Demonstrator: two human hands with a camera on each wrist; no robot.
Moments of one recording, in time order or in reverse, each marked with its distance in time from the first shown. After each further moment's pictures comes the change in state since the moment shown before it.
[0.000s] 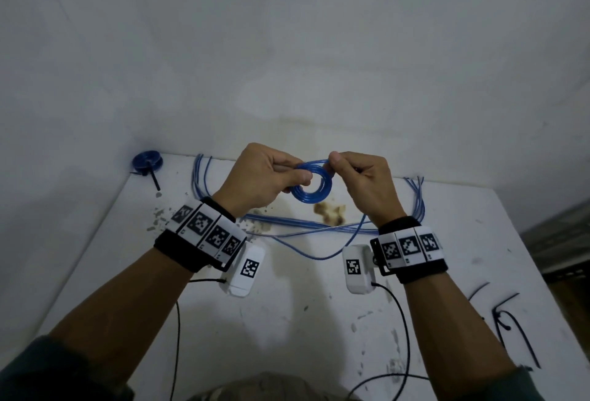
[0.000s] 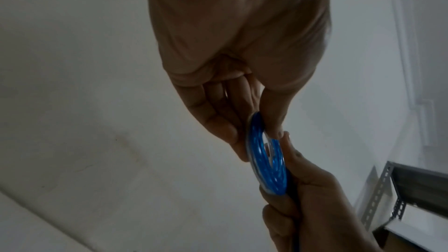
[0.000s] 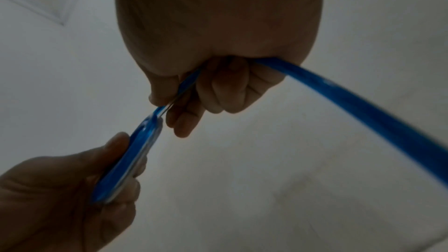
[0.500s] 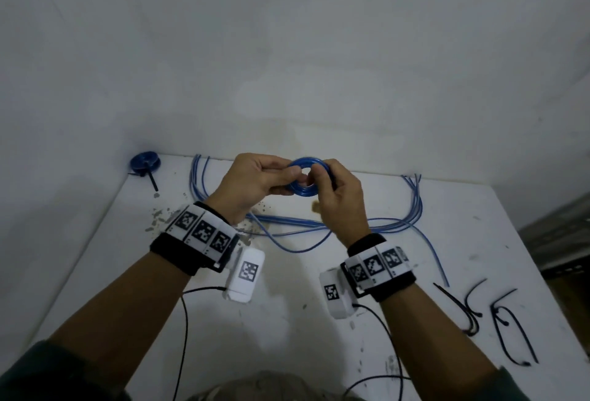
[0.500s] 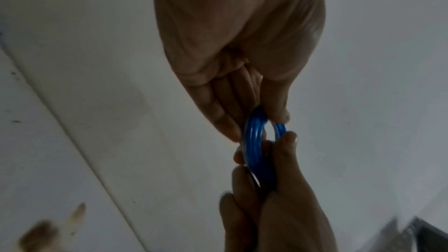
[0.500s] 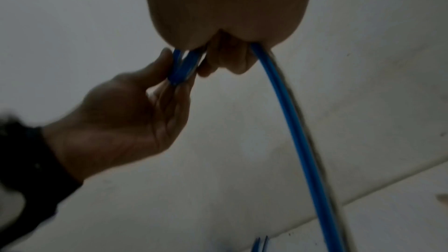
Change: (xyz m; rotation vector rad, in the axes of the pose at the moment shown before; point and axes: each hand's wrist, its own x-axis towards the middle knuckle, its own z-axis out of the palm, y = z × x) left_hand -0.010 -0.003 0.002 -0.236 -0.029 -0.107; right_hand -0.025 0.013 0.044 -0.086 0.148 -0.050
